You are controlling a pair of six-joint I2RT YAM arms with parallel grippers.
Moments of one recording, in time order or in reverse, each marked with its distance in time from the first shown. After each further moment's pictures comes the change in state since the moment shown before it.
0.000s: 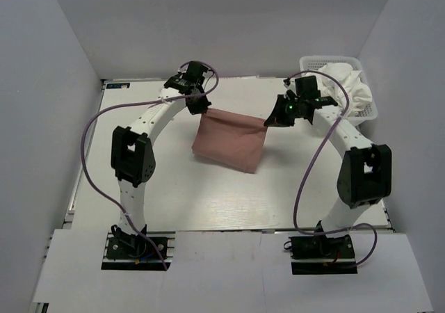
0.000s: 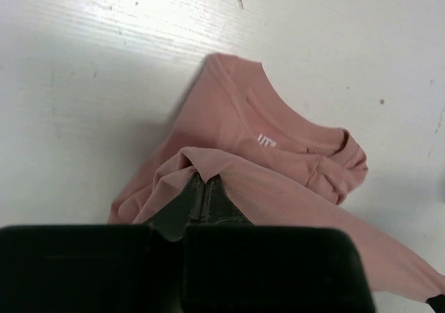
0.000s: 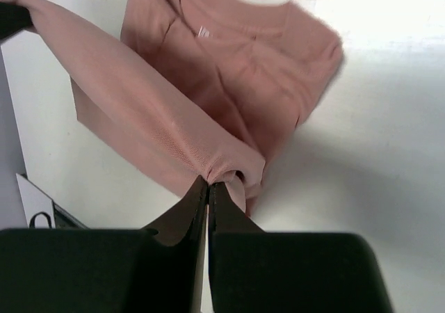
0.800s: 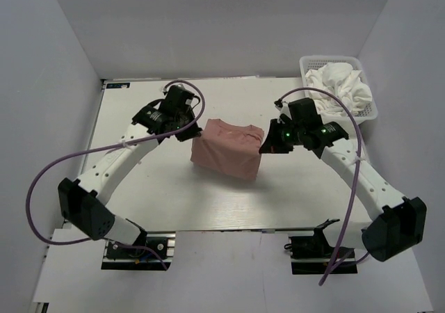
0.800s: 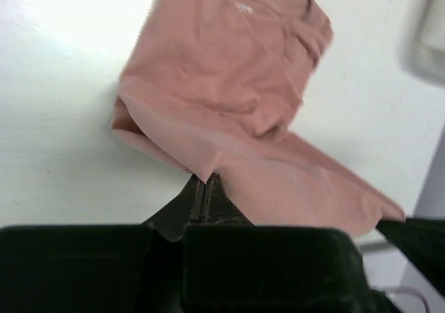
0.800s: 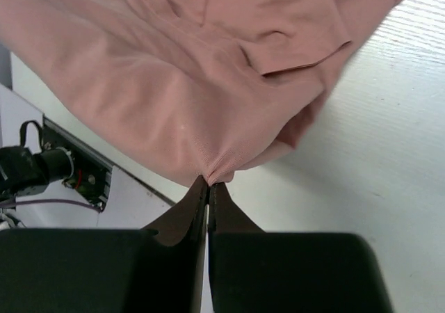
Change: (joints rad) left arm -0.123 -0.624 -0.511 -0.019 0.072 -0.072; right arm 0.235 -0.443 -0.216 -0.171 0.084 0.019
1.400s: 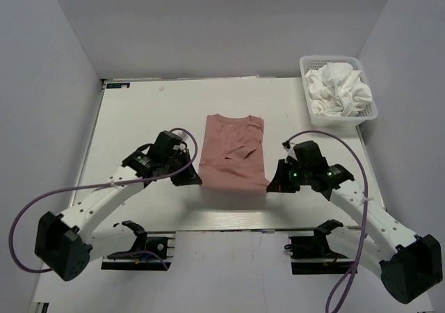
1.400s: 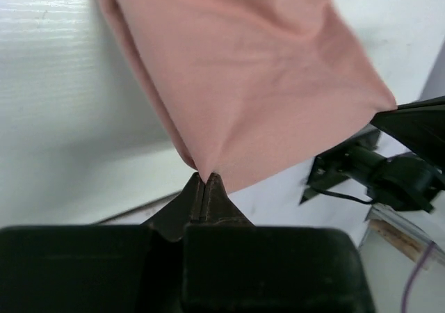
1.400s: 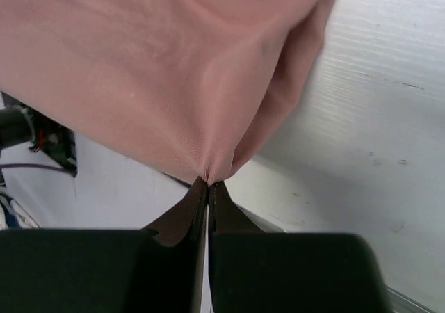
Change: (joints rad) left arm -0.024 -0.289 -0.566 0.181 0.348 0.009; right arm 0.037 -0.295 -0.500 0.093 0.017 0.121
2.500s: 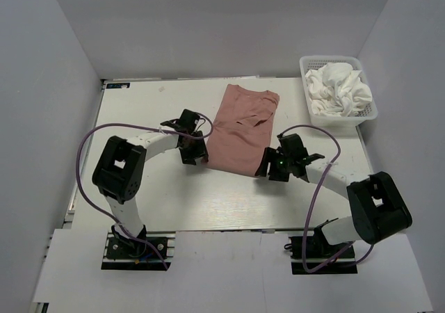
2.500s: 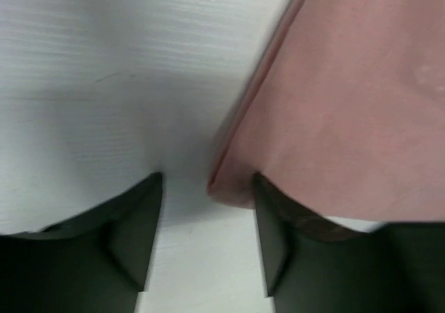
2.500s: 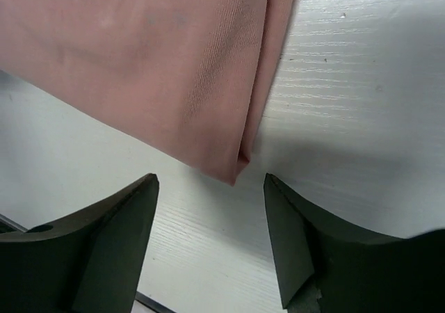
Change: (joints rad) left arm 0.129 0.694 0.317 0.144 -0.172 0.118; right arm -0.057 0.453 -0.017 0.443 0.124 0.051
